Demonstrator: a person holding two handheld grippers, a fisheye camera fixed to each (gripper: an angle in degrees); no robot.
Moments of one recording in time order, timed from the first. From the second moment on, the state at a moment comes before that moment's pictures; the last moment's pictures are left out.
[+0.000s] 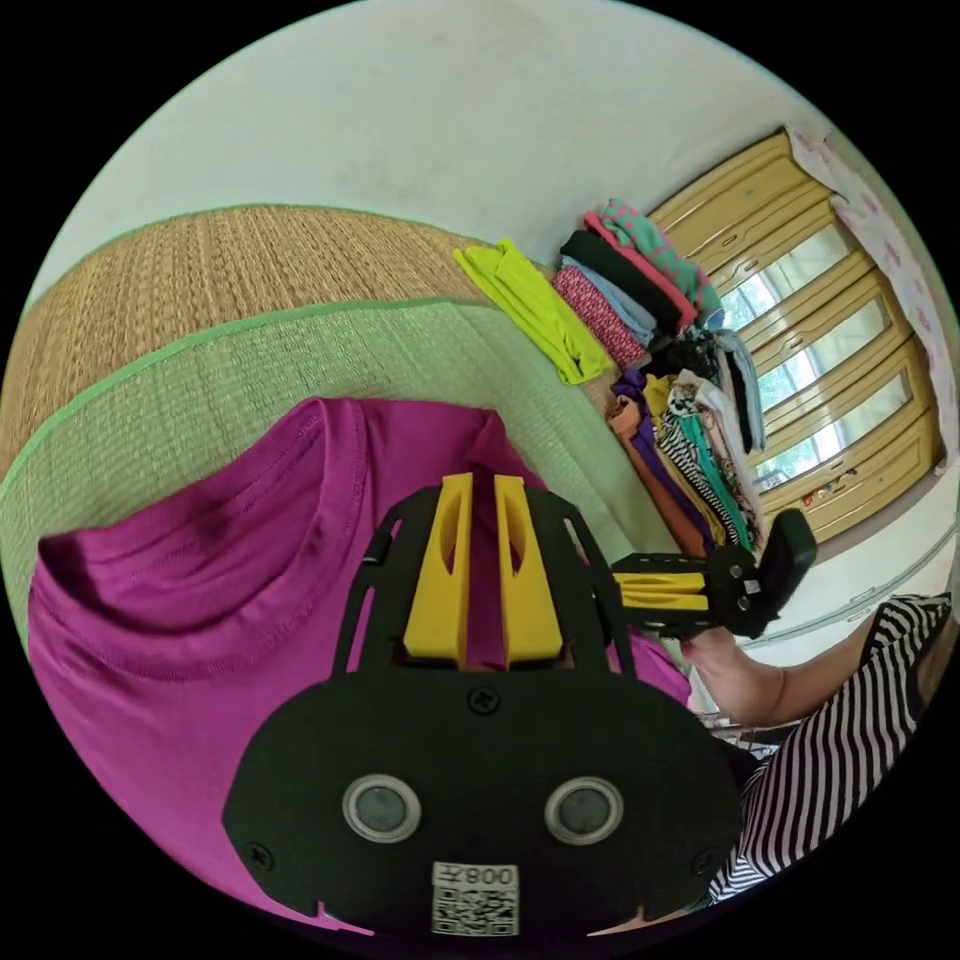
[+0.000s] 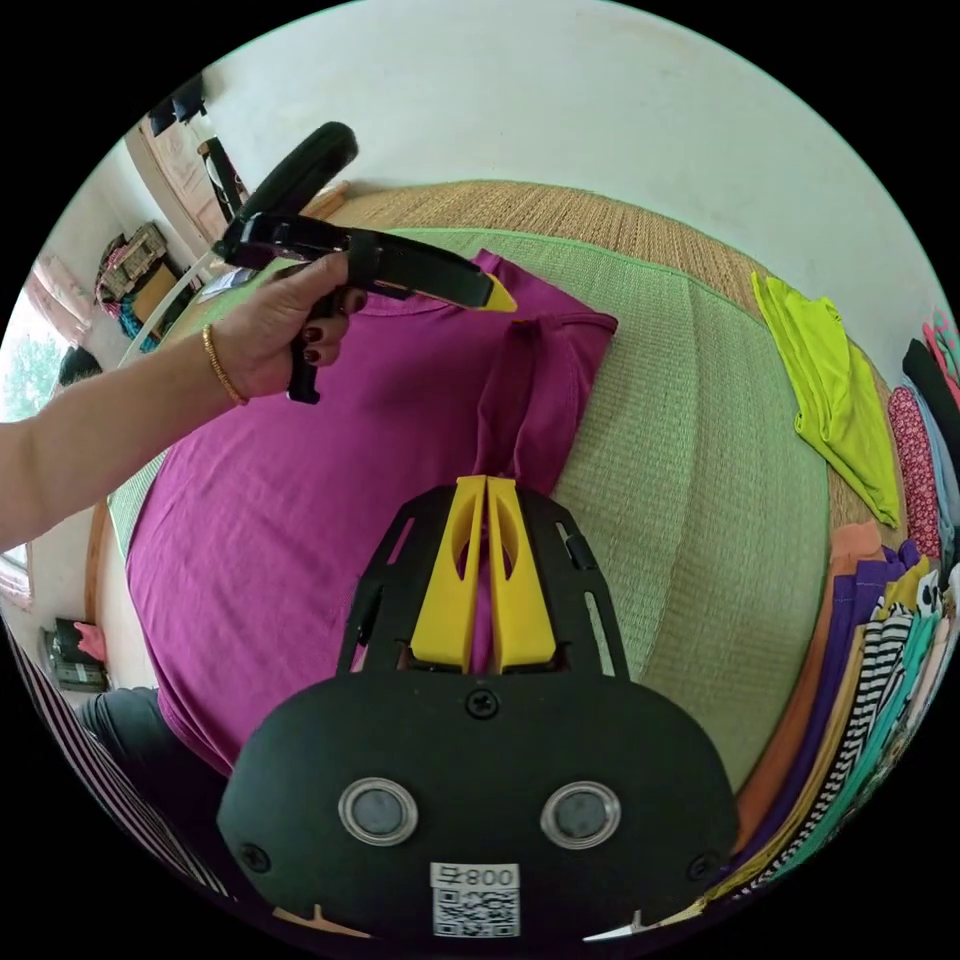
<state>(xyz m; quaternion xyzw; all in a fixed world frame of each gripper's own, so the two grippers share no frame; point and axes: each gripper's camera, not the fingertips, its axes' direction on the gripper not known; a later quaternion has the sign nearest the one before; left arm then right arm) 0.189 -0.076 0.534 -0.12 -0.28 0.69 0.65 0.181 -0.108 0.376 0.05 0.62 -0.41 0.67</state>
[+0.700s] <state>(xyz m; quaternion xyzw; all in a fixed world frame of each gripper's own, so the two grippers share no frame) 0.065 -0.027 0.126 0.21 -0.32 0.47 0.80 0.167 -0.151 0.580 -0.03 0.52 -0.54 0.66</state>
